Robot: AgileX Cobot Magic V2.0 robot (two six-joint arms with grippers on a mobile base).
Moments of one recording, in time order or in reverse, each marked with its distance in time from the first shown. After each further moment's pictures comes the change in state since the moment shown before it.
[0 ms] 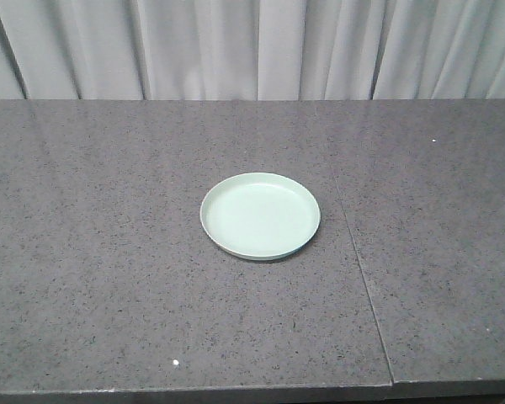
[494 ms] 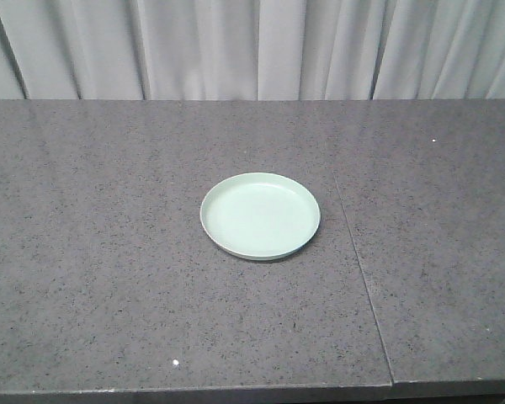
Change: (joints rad) left arm 0.000 0.000 0.000 0.000 0.000 0.000; right arm 0.000 0.000 0.000 0.000 0.000 0.000
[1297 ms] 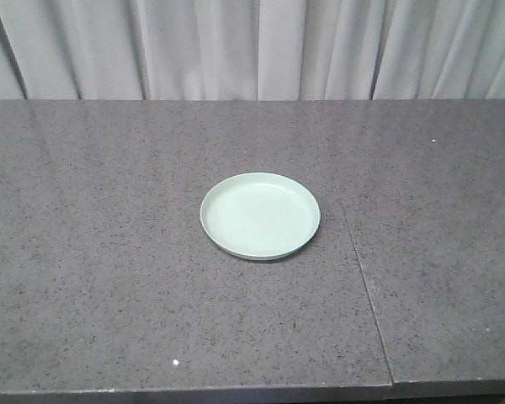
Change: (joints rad) left arm 0.000 0.000 0.000 0.000 0.000 0.000; right arm 0.000 0.000 0.000 0.000 0.000 0.000
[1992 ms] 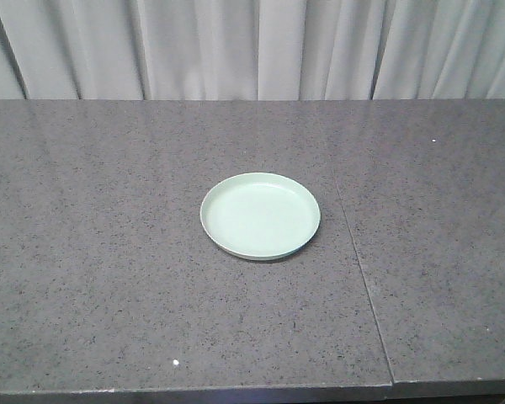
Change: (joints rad) left arm 0.000 0.000 0.000 0.000 0.000 0.000; right arm 0.000 0.000 0.000 0.080 -0.018 0.056
